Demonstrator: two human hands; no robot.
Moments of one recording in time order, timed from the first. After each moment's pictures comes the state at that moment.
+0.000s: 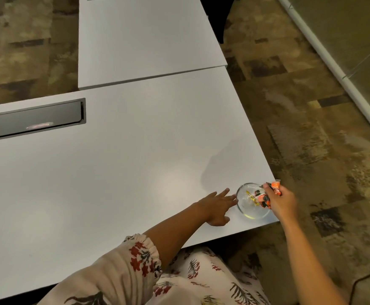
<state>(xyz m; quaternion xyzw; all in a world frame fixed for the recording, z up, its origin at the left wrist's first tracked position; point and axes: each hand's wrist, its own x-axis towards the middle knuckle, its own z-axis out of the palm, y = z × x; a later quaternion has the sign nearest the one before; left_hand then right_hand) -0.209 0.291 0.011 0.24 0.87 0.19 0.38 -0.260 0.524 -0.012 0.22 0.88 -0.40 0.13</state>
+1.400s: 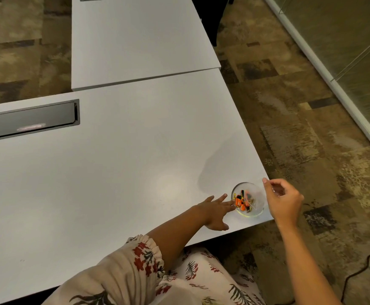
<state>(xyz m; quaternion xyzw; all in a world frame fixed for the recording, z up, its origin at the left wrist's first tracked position) -0.202 0.300 0.004 0.25 0.86 0.19 0.40 -0.241 0.512 0.028 0.07 0.91 -0.40 -0.09</state>
